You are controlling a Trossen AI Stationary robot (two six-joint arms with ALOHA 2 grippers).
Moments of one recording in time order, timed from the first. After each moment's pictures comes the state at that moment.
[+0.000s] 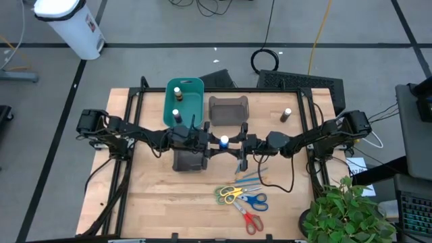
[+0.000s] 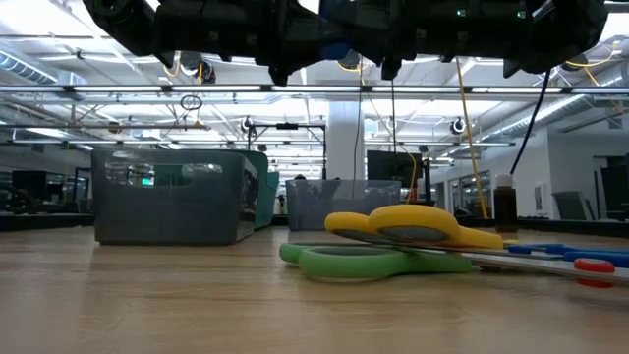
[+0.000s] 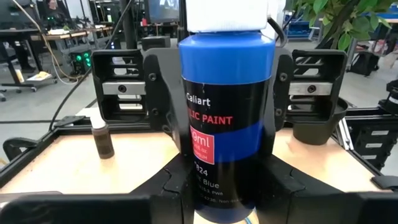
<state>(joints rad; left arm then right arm) -0.05 1.58 0.78 0.76 0.02 0.02 0.13 1.53 0.62 1.07 0.15 -0.02</state>
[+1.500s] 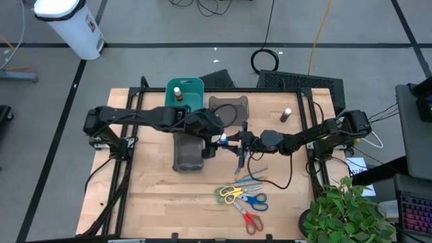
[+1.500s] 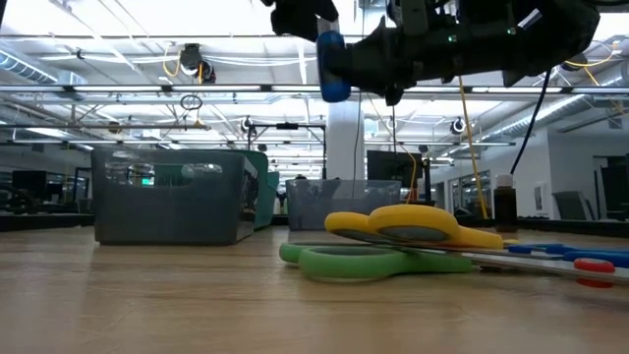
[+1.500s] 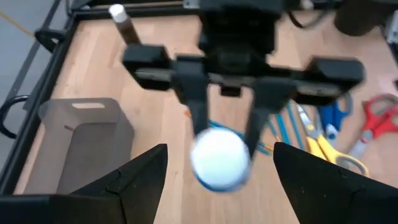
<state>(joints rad) -0.01 1.66 1.61 -0.68 -0.06 0.02 0.08 1.53 0.62 0.88 0.18 0.05</state>
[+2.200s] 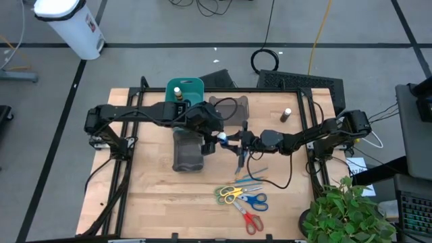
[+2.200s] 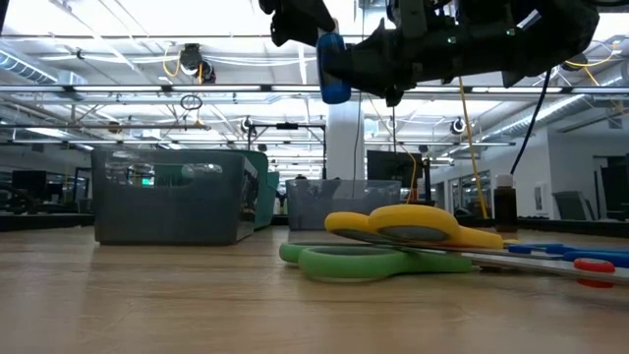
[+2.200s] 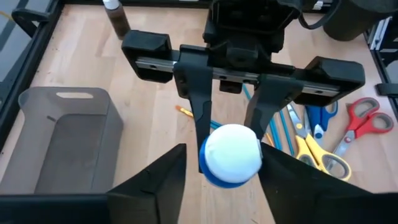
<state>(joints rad) 0.05 1.66 1.61 -0.70 0.05 0.00 0.08 1.53 0.62 0.88 0.18 0.04</state>
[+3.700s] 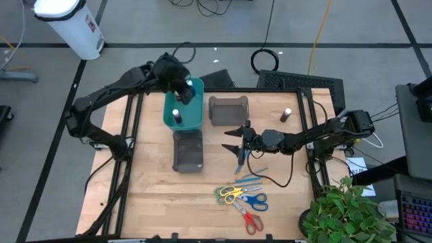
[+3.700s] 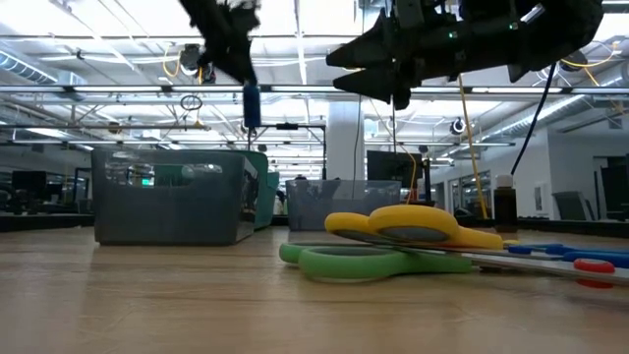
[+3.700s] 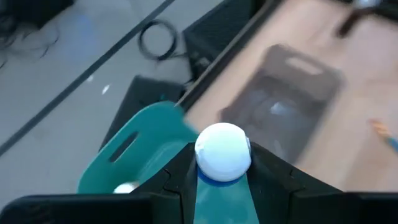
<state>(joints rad) 0.55 1.43 1.48 -0.81 -0.10 -0.04 0.08 1.49 0.62 0.81 0.26 0.15</state>
